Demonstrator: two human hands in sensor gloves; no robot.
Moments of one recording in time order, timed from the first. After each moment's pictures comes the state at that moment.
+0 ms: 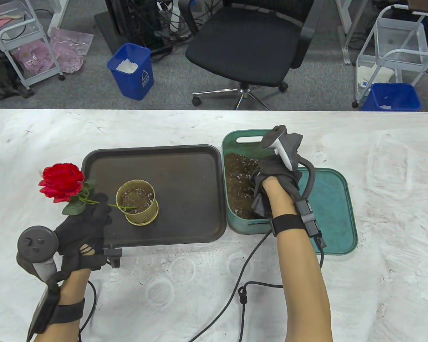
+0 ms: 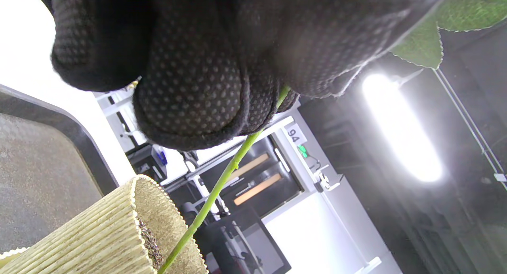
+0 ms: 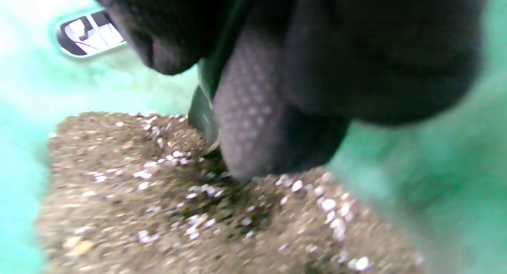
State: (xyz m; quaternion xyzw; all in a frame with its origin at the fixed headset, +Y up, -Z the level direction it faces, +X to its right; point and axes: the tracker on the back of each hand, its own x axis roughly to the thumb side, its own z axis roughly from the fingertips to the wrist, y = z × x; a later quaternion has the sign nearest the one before) left_hand -0.346 -0.670 -0.213 0.20 0.06 0.50 0.84; right_hand 0.126 -0.649 -0.387 -0.25 0.24 0.92 0.18
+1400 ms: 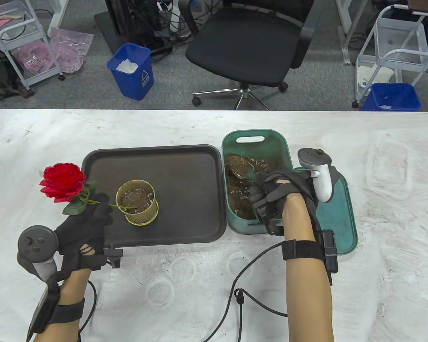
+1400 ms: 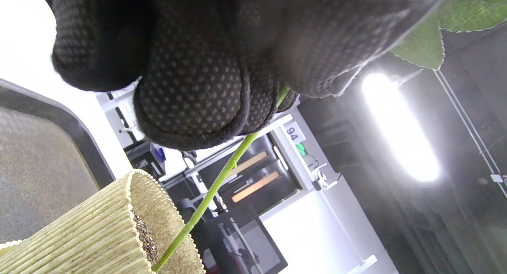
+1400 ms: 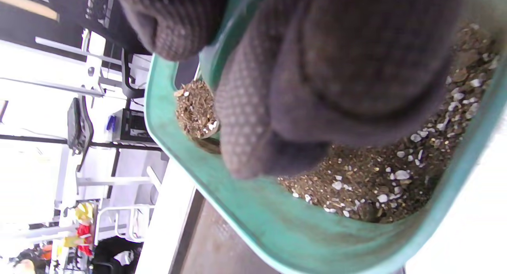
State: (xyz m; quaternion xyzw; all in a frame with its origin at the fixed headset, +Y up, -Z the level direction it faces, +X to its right) left_hand -0.344 -0.670 -0.213 0.20 0.05 0.50 0.84; right_hand 0.161 -0.637 -0.321 -0.23 0.26 0.75 0.56
